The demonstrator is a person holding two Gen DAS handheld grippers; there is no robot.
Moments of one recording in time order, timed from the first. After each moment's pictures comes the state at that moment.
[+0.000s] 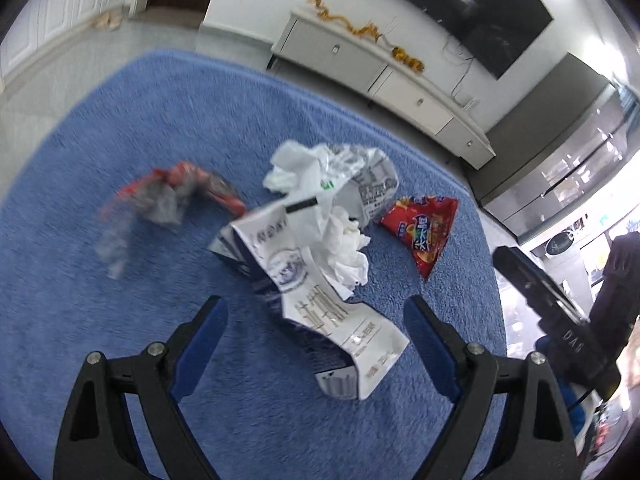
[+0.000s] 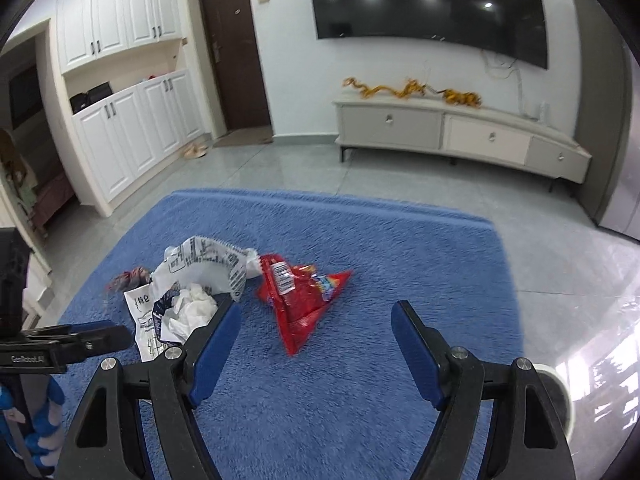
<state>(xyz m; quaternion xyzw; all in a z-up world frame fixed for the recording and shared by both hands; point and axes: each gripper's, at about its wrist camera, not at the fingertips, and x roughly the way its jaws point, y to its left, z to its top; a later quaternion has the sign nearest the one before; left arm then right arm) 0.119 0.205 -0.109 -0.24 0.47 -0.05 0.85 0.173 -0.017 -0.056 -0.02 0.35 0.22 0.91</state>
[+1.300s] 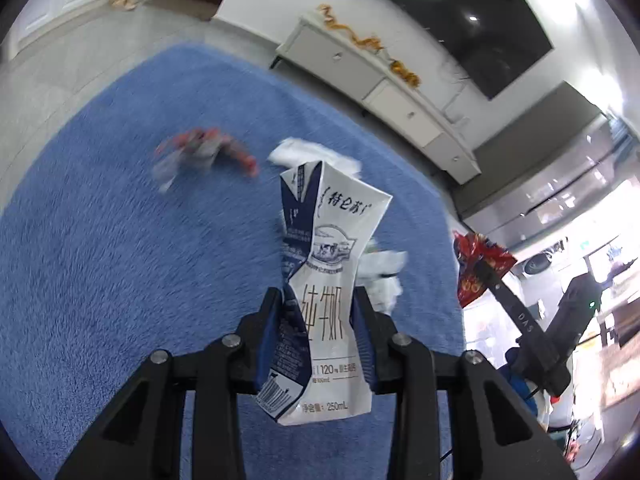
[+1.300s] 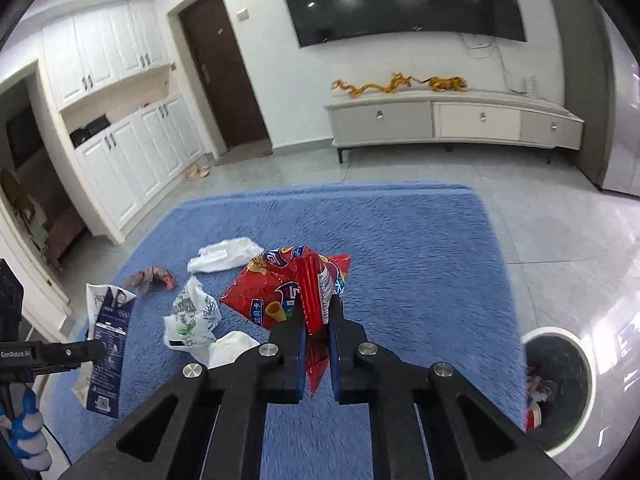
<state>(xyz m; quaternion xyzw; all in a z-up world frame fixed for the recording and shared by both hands) 0.042 0.209 -0.064 -0.29 0.44 -0.06 0.85 0.128 -0.077 -0.052 0.05 0.34 0.21 0.92</state>
